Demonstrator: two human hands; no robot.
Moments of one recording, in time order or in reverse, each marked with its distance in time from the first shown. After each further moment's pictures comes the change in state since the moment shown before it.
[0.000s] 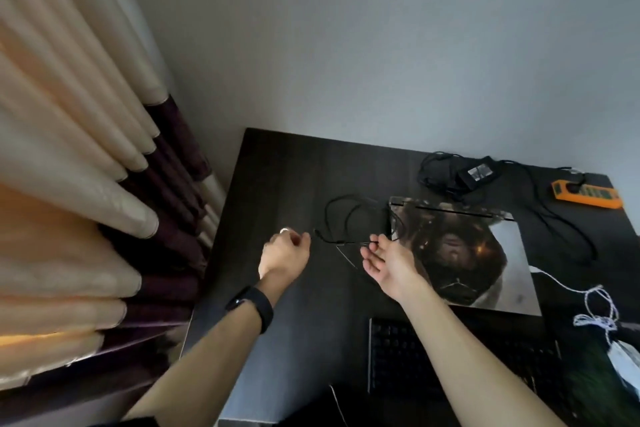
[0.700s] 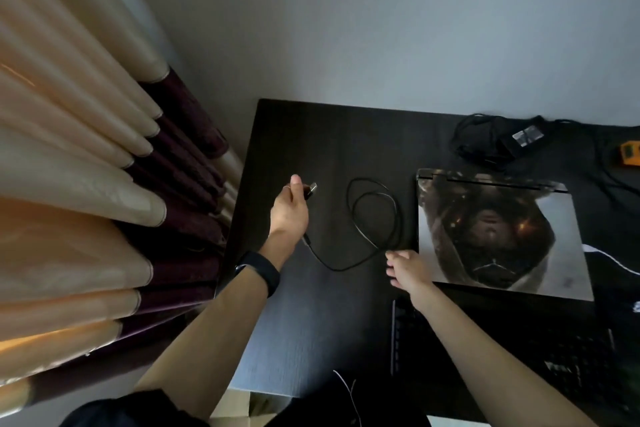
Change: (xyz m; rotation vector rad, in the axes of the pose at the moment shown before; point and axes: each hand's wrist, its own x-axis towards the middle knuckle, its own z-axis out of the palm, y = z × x) left_hand 0.038 0.014 -0.010 -0.454 0.181 -0.129; right_hand 0.074 0.061 -0.041 -0.660 0.136 0.008
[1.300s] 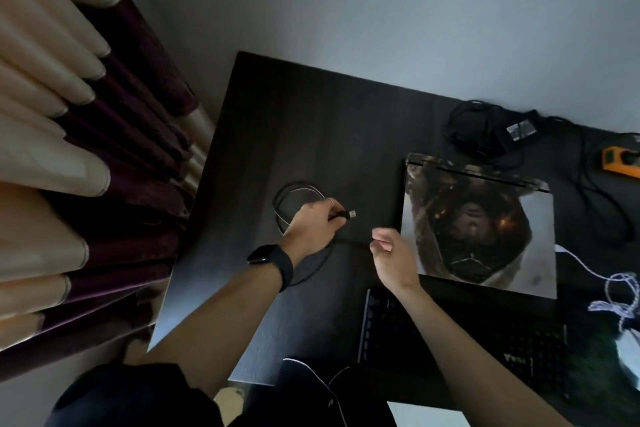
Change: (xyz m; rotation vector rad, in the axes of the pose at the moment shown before) left_hand 0.002 -0.043 0.054 0.460 -0.434 0.276; right_hand 0.002 0.002 0.003 -0.333 0.064 -0.416
